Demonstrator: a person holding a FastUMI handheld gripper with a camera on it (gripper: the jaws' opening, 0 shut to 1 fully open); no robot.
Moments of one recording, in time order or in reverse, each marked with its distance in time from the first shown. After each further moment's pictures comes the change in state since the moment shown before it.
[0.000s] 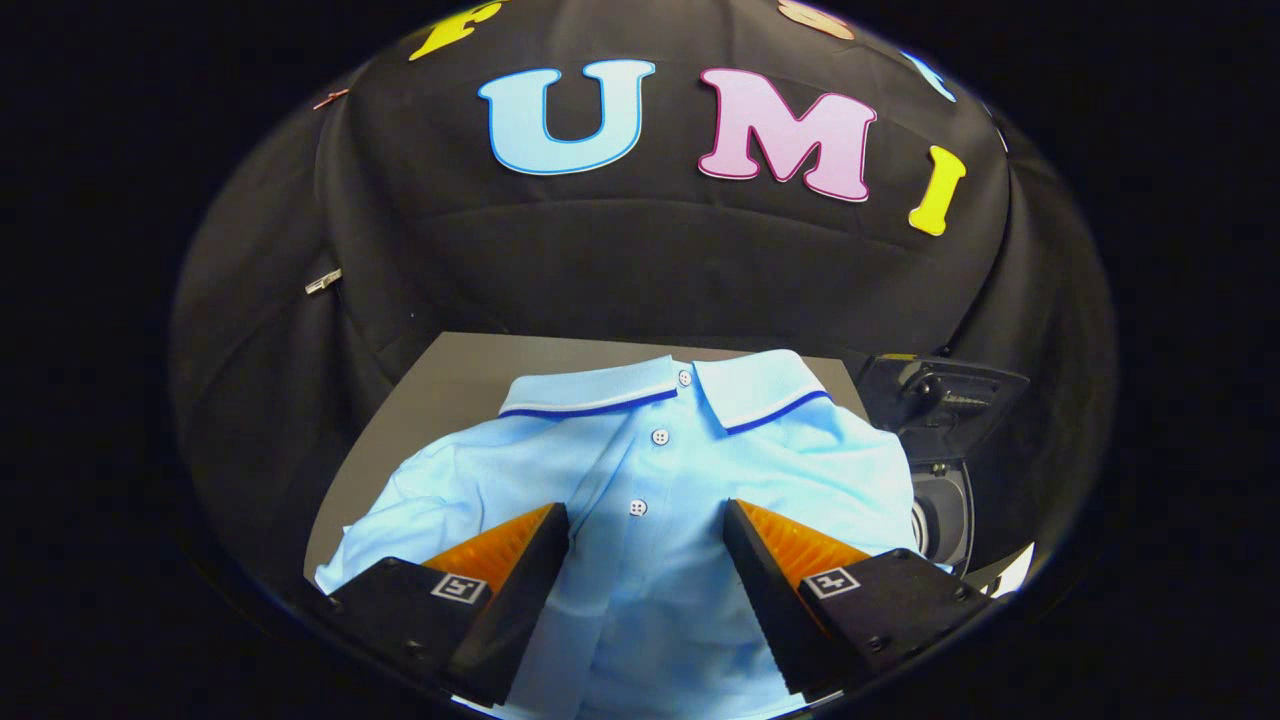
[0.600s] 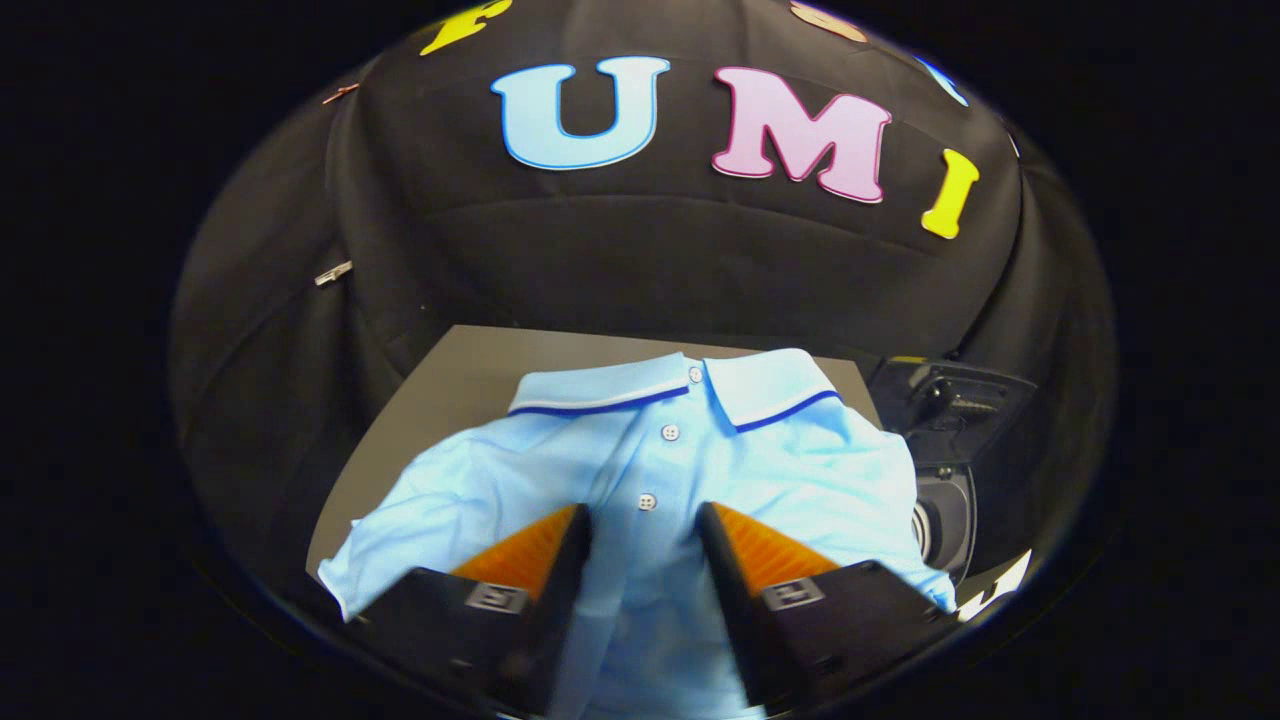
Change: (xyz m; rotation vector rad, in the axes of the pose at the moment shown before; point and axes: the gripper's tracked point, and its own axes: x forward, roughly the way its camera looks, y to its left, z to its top) arm -0.001 0.011 -0.003 -0.032 0.021 0.049
